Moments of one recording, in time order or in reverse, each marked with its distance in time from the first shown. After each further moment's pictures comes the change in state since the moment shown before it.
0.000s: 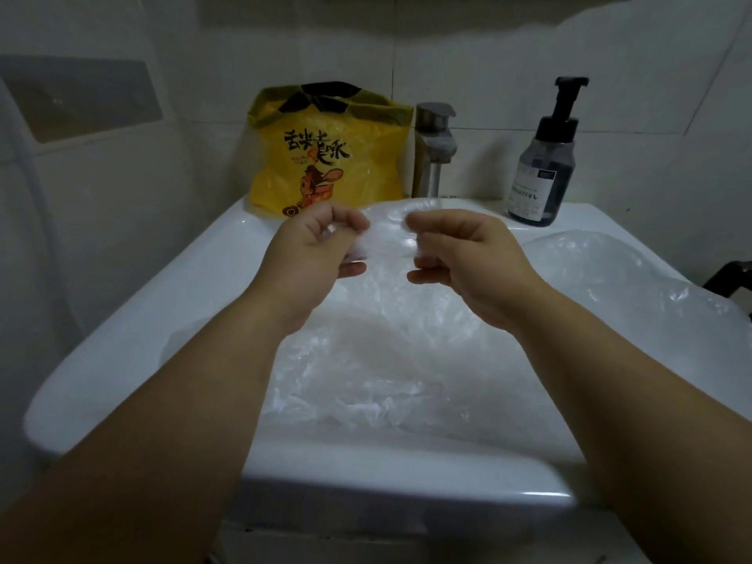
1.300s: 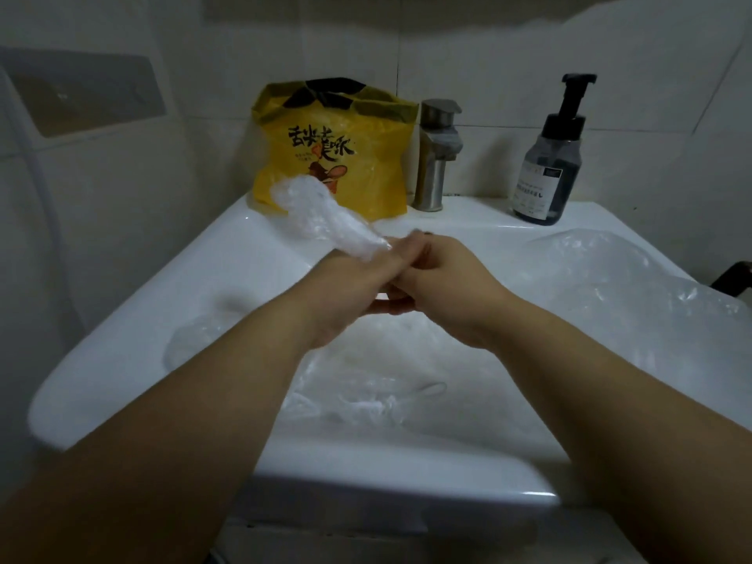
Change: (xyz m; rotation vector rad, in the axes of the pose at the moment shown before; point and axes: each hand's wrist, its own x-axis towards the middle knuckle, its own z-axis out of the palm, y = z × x) left_hand -0.012 0.002 0.019 -0.079 -0.319 -0.248; right_hand -0.010 0.007 0.023 -0.181 -0.228 0.012
